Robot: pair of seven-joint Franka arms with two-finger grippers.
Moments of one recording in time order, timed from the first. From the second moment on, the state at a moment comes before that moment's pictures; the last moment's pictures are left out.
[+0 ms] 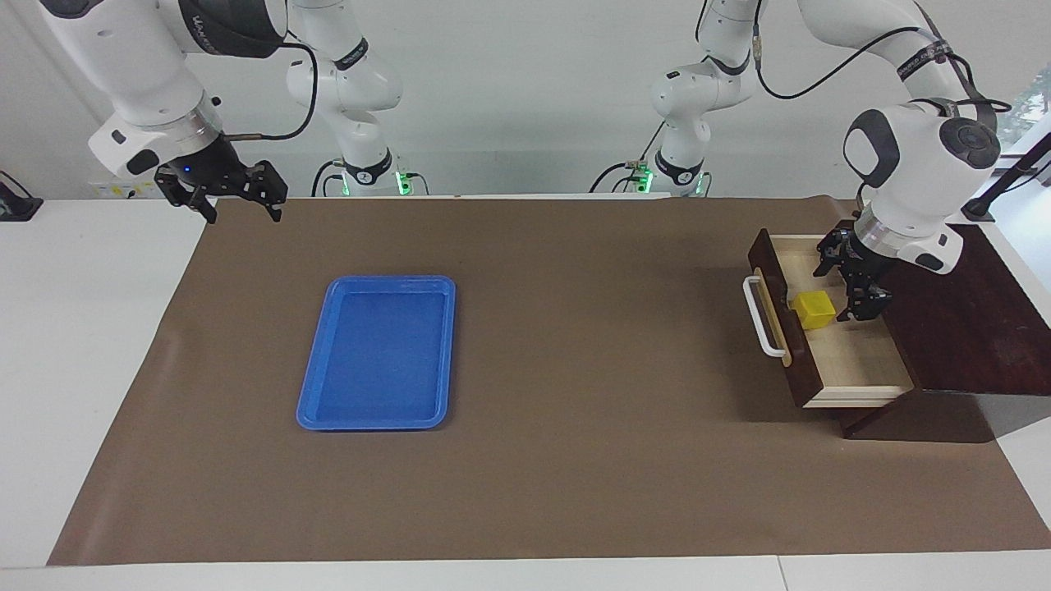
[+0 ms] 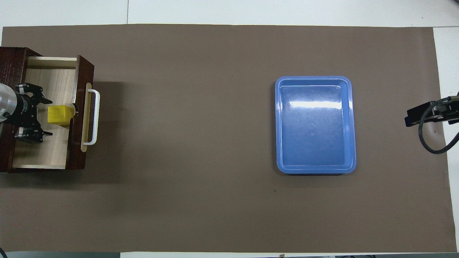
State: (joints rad) left arm 0.21 0.05 -0.15 -1.94 0.06 1.99 -1.55; right arm -0.07 -0.01 0.03 -1.60 -0.03 1.47 -0.07
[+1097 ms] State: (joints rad) left arm 0.21 0.05 -0.15 -1.97 0.05 2.05 -1.57; right arm -0.07 -0.01 0.03 -1.60 -0.03 1.47 -0.07
